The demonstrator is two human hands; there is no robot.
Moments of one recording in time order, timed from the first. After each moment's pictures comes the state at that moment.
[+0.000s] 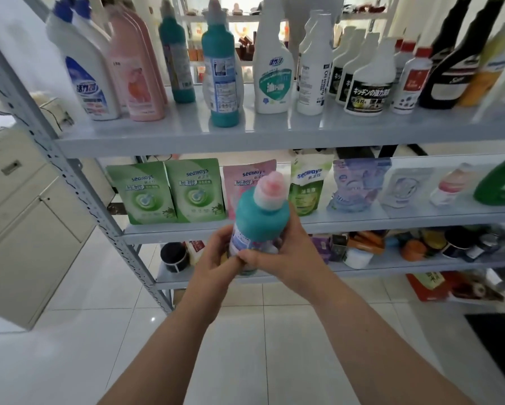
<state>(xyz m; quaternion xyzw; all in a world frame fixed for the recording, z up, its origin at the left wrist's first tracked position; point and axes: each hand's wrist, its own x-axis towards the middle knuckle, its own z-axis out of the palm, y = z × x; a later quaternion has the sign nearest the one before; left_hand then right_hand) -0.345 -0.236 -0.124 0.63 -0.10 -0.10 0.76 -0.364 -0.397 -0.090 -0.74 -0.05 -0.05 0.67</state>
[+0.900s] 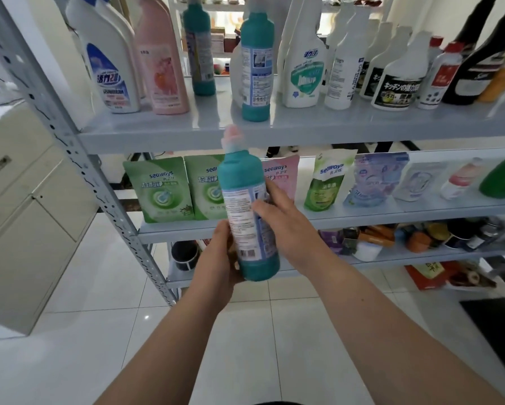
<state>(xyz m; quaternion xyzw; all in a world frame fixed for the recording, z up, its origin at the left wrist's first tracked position) -0.303 -0.167 -0.109 0.55 0.06 -0.20 0.81 -0.314 -0.303 -0.062 -0.75 -0.03 0.00 0.66</state>
